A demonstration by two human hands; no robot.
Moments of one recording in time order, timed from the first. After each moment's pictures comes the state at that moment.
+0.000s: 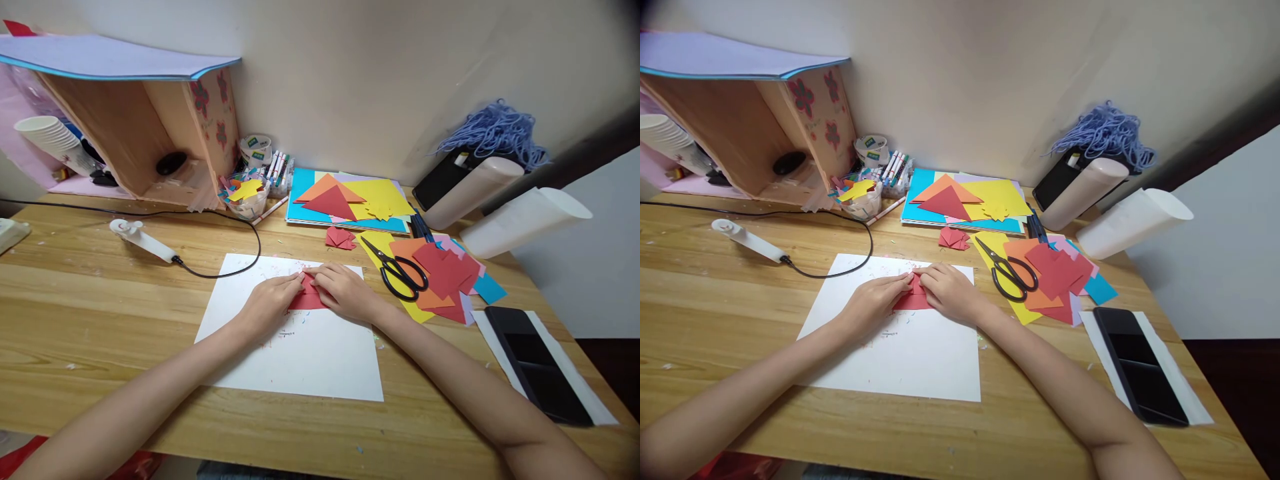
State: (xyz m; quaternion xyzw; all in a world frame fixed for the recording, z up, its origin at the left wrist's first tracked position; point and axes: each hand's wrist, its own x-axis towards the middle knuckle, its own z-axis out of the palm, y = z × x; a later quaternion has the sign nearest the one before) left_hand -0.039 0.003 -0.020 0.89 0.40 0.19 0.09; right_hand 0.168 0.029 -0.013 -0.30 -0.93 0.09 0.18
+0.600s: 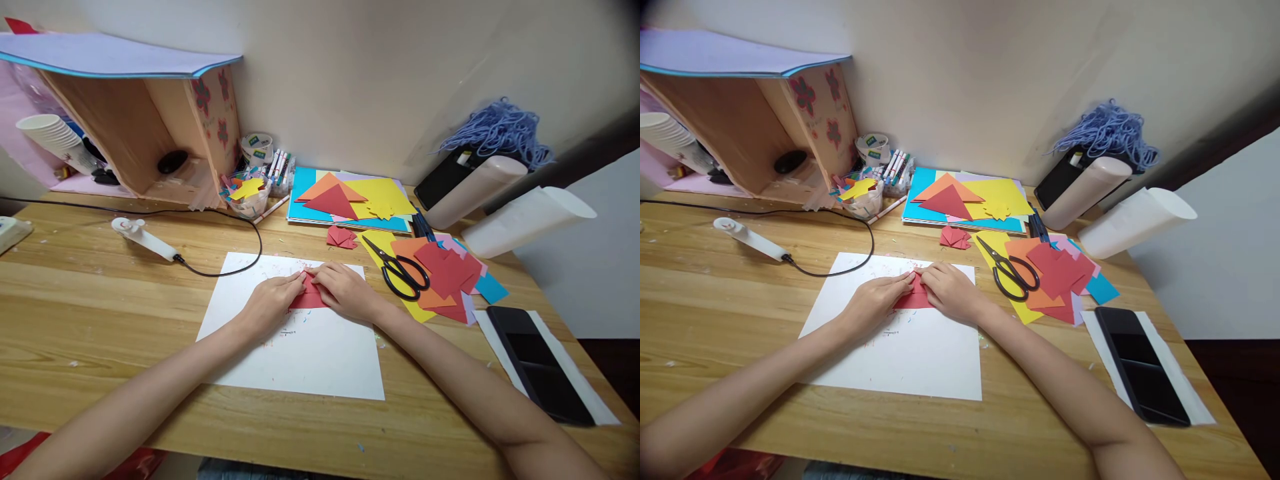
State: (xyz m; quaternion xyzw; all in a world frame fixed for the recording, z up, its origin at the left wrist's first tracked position) left_hand -0.040 0.002 -0.021 0.90 0.39 0.19 0.06; right_hand 0.166 0.028 -0.013 -0.31 -0.93 0.10 0.17
